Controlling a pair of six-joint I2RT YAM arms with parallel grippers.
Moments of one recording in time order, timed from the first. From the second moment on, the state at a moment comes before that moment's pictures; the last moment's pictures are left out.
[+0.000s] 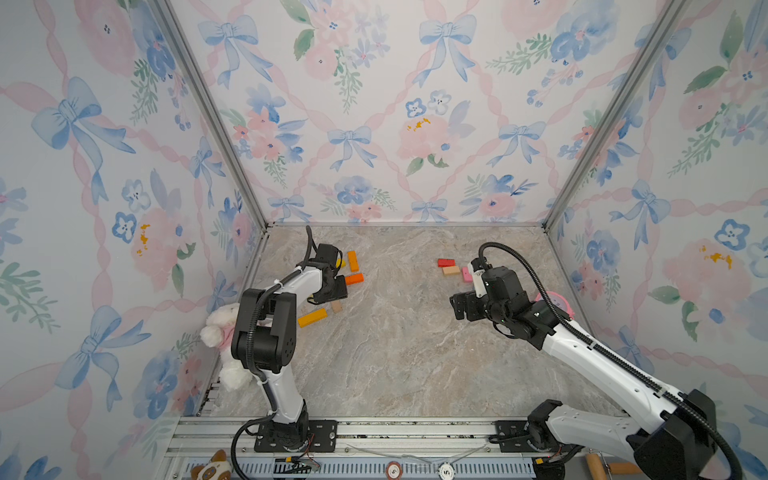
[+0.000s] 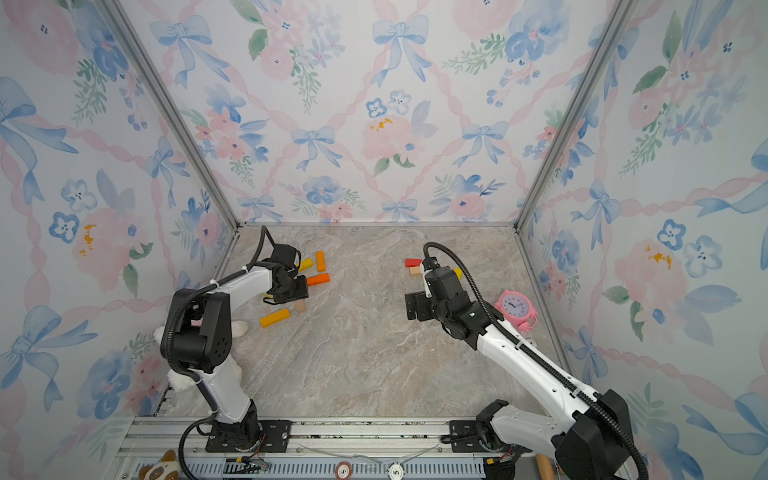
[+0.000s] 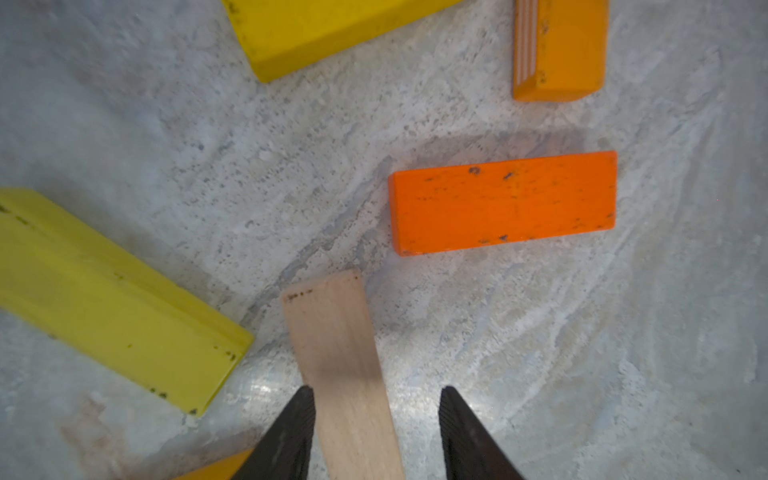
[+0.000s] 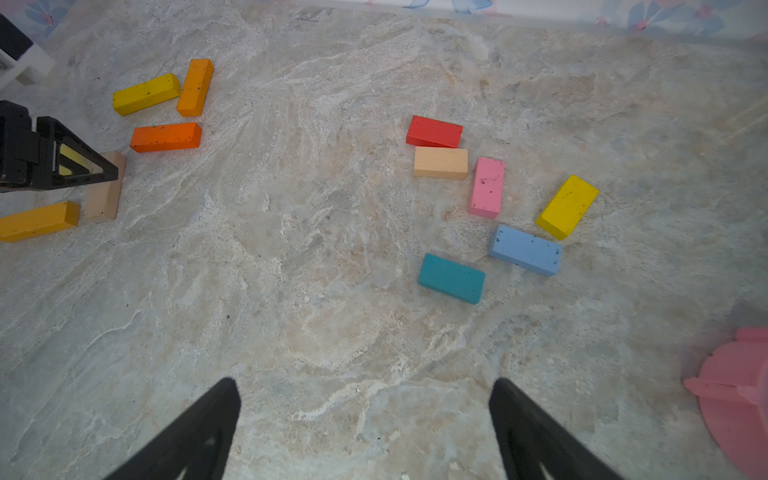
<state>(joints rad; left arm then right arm) -0.15 1.83 1.20 -0.58 -0.01 -0.36 0.59 1.16 0.94 -0.54 0.15 0.27</state>
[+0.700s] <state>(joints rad) -0.16 1.88 1.22 -0.61 -0.09 -0.36 0.59 1.16 0.93 -0.54 0.17 0.27</state>
